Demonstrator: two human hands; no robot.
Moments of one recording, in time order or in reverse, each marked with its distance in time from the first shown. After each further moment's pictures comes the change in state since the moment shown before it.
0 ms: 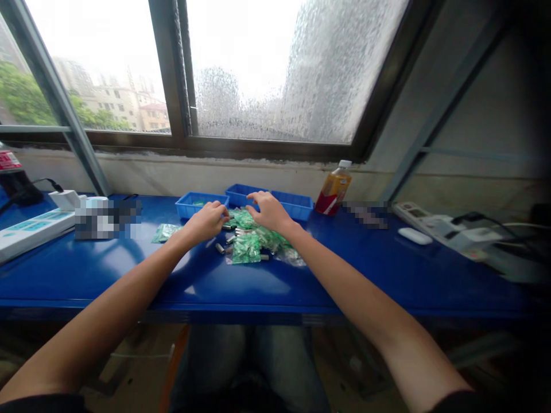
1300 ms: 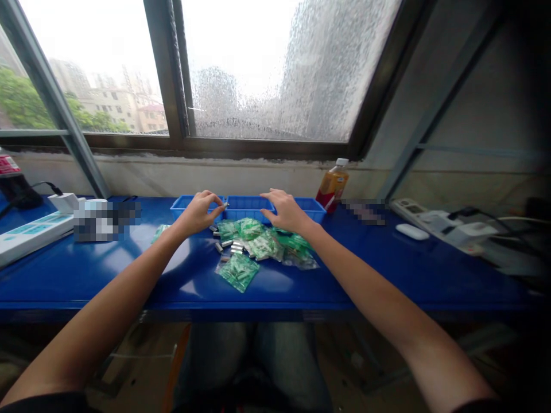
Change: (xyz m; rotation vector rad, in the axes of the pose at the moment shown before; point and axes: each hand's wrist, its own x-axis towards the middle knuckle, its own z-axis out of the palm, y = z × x) left_hand 0.001 -0.007 -0.017 -0.139 0.227 0.034; right_hand -0.028 0.028 -0.024 -0.001 0.040 -0.071
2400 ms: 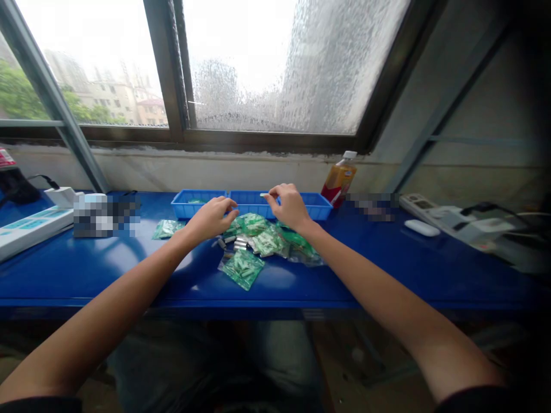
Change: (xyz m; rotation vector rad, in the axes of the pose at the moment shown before) left_hand -0.005 0.027 0.015 0.024 -0.133 -0.005; right_hand 0.005 -0.009 0.012 0.022 0.205 0.169
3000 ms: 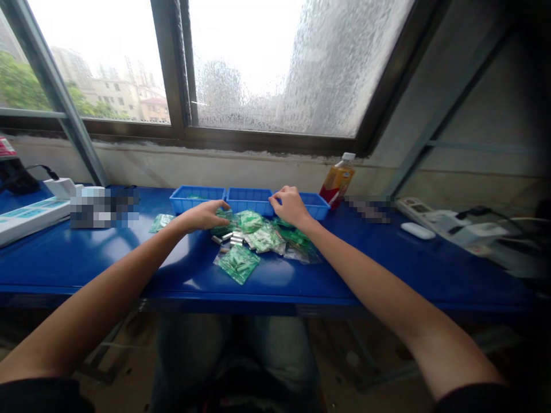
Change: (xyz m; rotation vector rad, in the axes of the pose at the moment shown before) left_hand -0.008 -0.018 -0.006 -0.244 -0.222 -0.237; right_hand -0.004 0.035 0.016 -0.094 -0.125 0.050
